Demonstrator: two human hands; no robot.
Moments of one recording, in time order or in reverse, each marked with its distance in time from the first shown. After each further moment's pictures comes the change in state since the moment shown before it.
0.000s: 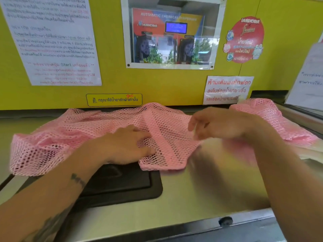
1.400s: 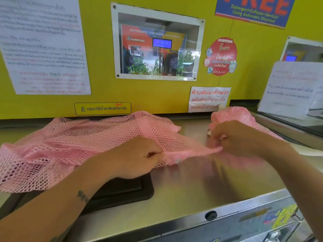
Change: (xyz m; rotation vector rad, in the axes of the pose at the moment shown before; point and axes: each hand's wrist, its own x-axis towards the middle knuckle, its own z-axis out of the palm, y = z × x) left_hand -0.028 0.050 0.002 -0.199 0.166 0.462; right_hand -0.061 0.035 0.002 -0.223 0.243 0.138
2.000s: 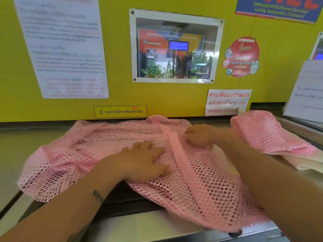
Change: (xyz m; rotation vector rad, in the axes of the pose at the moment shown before) left_hand 0.002 -0.030 0.000 0.236 -0.277 -0.421; right_hand 0.125 -0.047 0.053 -0.063 -0.301 0.016
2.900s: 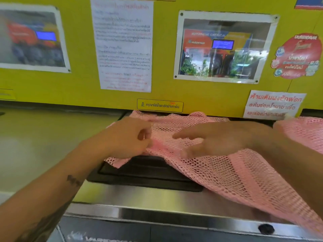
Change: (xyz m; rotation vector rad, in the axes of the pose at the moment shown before) left_hand -0.089 -0.074 -0.017 -0.163 0.508 -0.078; right_hand -0.115 -0.108 -0.035 -0.017 -0.160 -0.511
